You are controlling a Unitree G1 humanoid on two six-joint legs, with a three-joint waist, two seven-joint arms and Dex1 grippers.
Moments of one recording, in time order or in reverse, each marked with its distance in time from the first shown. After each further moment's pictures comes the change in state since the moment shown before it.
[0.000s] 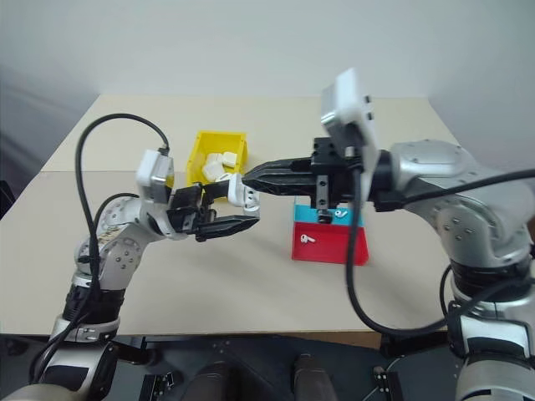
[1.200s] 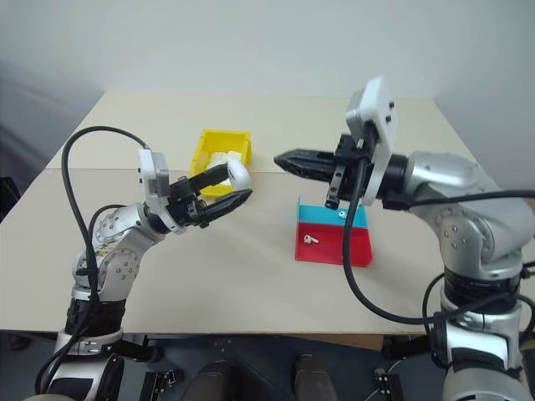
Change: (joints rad) left arm 0.103 -0.080 0.120 -0.073 0.157 -0.019 0.443; right arm 0.258 0.058 -0.274 -0.126 -0.097 0.185 -0.153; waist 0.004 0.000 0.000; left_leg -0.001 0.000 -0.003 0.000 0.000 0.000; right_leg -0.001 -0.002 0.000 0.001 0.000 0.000
